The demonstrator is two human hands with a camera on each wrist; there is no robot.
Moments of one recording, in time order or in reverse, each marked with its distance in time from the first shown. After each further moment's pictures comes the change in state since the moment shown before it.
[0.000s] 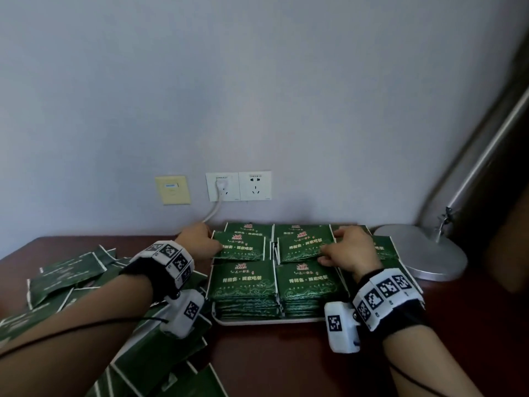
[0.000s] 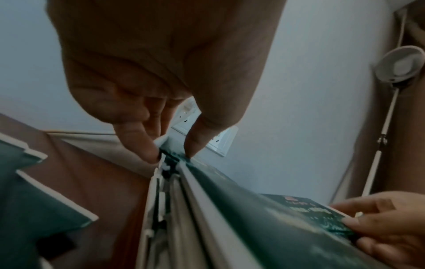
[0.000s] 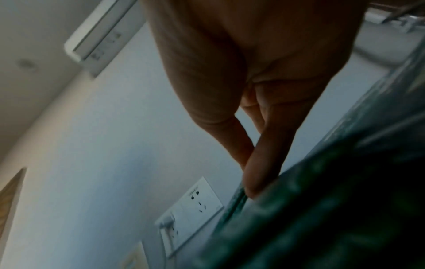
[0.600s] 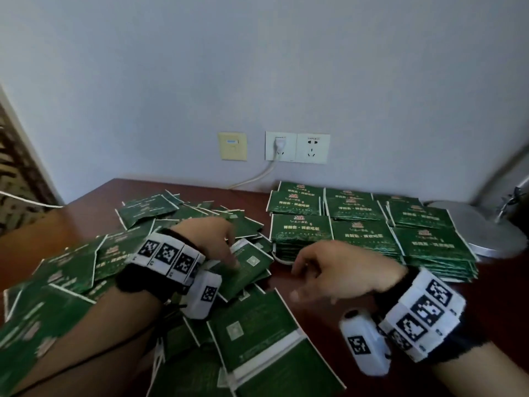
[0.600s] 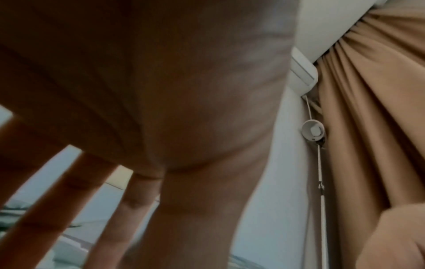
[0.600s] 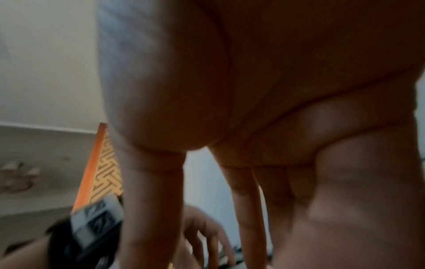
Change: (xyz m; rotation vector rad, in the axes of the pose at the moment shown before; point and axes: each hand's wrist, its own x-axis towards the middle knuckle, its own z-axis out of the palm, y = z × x) left_hand -0.129 -0.074 -0.046 0.480 -0.292 0.074; right_hand -0.160 -0.054 0.058 -0.707 -0.831 -0.388
